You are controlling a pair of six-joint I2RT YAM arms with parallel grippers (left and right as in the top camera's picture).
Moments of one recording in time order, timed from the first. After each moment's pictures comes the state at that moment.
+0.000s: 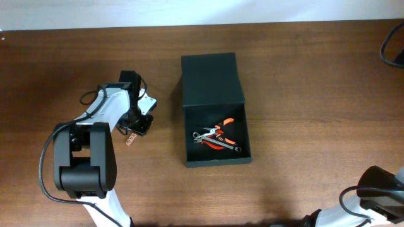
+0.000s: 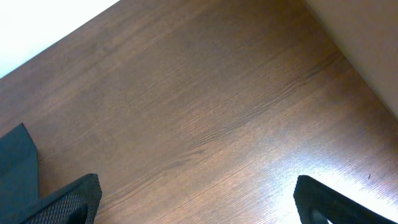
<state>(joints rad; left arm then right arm) -0.04 1.99 1.28 -0.90 -0.04 0.38 -0.53 1.82 2.37 -1.55 -0.05 0.08</state>
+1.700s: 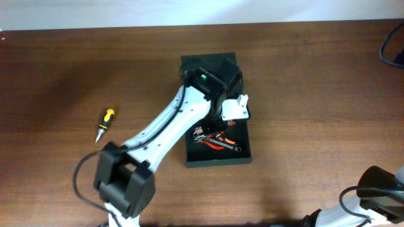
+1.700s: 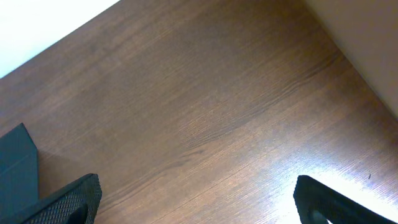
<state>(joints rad) -0.67 1.97 1.75 -1.26 0.07 0.70 -0.53 1.82 2.37 -1.55 -0.05 0.08</state>
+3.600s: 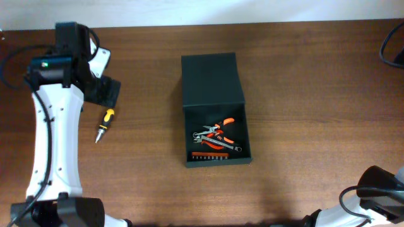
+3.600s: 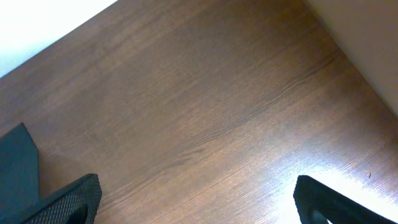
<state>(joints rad) 0.07 1.66 1.76 -1.30 -0.21 0.35 -0.53 1.82 2.37 -1.55 -0.05 0.08</state>
